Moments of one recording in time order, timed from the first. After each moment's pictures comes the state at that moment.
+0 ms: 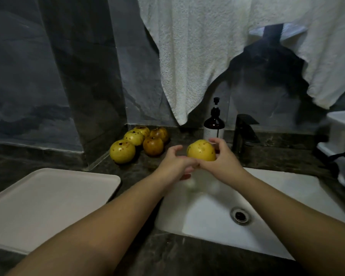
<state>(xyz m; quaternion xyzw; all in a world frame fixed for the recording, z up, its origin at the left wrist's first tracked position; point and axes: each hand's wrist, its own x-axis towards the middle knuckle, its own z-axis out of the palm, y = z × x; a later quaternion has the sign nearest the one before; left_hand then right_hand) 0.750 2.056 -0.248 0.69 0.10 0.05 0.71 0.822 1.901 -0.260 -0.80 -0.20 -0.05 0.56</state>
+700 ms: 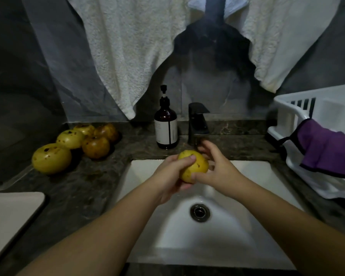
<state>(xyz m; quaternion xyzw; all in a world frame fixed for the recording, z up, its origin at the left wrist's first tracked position) 0.815 1.955 -0.292 0.63 0.08 -0.09 0.77 0.832 1.782 -0.290 -0.82 -0.20 0.02 0.54</state>
